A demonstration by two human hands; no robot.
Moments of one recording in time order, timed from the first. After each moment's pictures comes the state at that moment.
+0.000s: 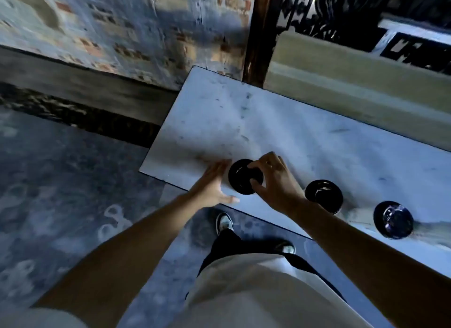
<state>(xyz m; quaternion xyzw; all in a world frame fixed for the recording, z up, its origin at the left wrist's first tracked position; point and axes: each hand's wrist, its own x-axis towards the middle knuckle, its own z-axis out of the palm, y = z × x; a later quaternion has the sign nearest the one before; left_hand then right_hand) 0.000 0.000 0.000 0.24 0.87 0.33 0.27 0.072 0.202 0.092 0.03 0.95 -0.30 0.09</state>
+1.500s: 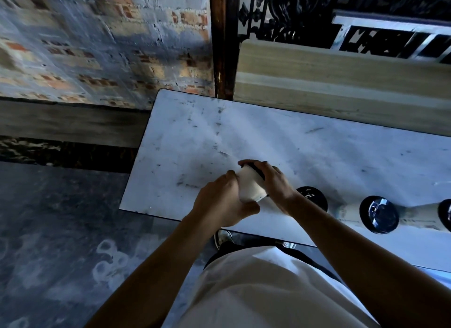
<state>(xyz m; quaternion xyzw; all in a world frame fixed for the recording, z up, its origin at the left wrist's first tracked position) 0.003 0.077 0.125 0.26 0.91 0.19 0.25 0.043 0.232 0.105 0.32 0.65 -0.68 0.12</state>
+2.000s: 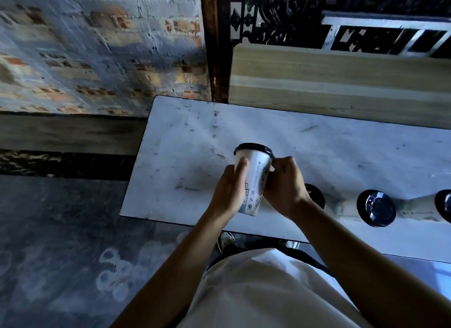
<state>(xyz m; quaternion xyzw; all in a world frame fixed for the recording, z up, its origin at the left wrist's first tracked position) 0.010 0.107 0.131 0.04 0.80 0.50 0.32 0.056 0.243 0.103 0.34 0.36 -0.87 0.03</state>
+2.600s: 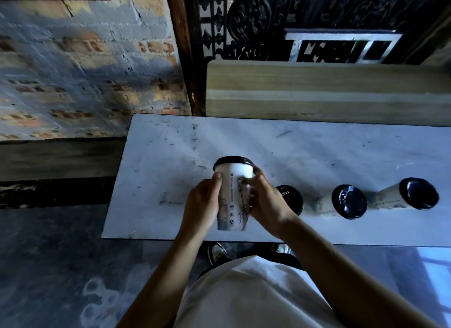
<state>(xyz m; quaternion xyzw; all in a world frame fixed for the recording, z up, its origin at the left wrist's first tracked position) 0.019 0.088 0.134 0.04 0.81 0.52 0.28 0.094 0.229 0.122 0.33 0.49 -0.81 0.04</state>
